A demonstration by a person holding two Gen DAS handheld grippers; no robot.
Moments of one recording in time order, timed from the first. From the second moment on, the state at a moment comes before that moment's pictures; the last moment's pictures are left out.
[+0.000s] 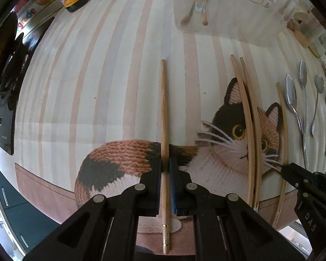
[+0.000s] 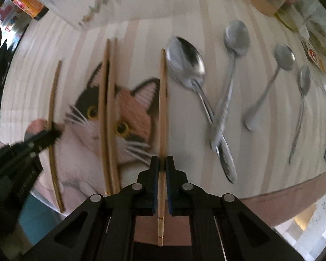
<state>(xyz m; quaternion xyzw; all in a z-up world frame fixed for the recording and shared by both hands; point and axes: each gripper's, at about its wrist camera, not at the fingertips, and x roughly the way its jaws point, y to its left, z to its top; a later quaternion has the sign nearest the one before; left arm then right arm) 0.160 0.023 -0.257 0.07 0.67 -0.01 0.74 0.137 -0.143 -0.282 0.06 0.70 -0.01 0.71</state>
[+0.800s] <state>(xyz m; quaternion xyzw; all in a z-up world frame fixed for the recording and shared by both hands) 0.161 0.023 -0.247 0.06 0.67 -0.02 0.74 0.148 -0.119 -0.284 0.05 0.70 -0.04 0.71</state>
